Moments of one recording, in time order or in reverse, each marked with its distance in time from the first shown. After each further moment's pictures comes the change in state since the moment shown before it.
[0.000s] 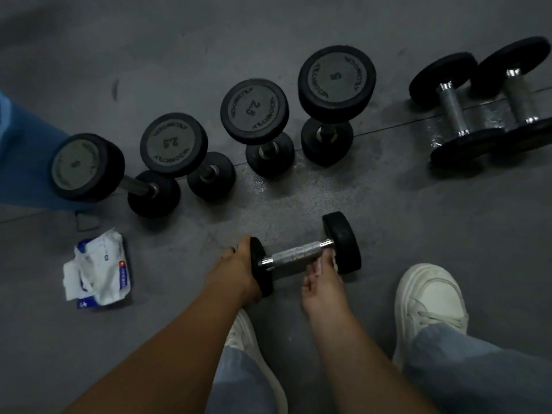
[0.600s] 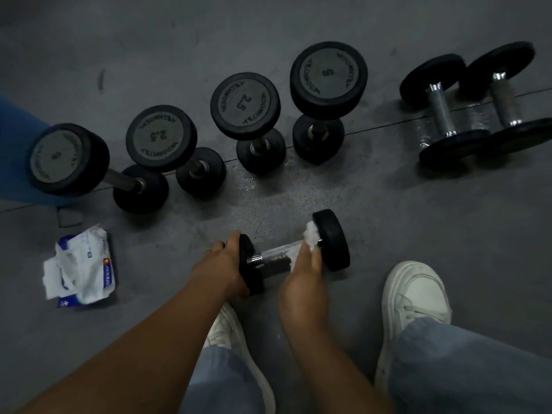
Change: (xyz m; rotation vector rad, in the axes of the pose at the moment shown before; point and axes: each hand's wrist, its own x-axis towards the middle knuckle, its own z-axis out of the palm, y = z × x) left_hand 0.004 -0.002 -0.005 0.074 0.002 0.041; right_hand -0.046 0.006 -0.008 -1.634 0.025 -0.896
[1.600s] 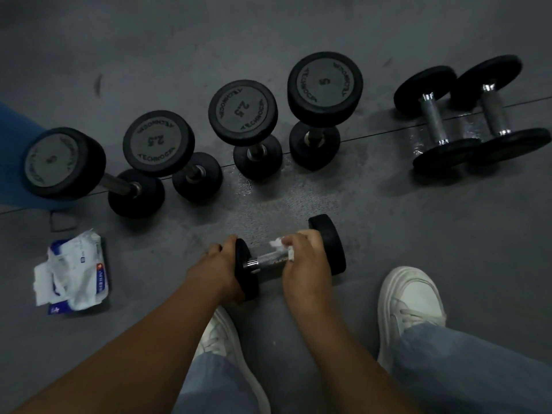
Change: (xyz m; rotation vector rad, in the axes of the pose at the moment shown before) left_hand 0.006 -0.004 -0.002 0.034 -0.012 0.026; right_hand 0.025 -0.002 -0.019 0.211 0.209 -0.337
